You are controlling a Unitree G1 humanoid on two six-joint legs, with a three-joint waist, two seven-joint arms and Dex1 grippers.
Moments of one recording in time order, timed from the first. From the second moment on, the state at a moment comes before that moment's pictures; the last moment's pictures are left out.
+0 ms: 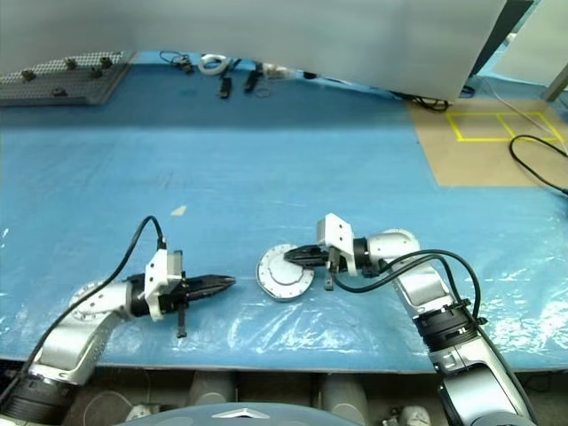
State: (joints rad) left arm 0.06 0.58 -0.05 -0.15 -0.36 0.01 -1.12; right arm -0.37 -0.52 0.27 0.04 0.23 0.13 1.19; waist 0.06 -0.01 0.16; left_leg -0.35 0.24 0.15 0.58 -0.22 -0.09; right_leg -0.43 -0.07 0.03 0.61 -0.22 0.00
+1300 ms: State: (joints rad) left arm 0.20 0.57 -0.04 -0.29 -0.35 0.00 -0.98; right arm -0.38 -0.50 0.29 0.07 0.20 0.11 1.24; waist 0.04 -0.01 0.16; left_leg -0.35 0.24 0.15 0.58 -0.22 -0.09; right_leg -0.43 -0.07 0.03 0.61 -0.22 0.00
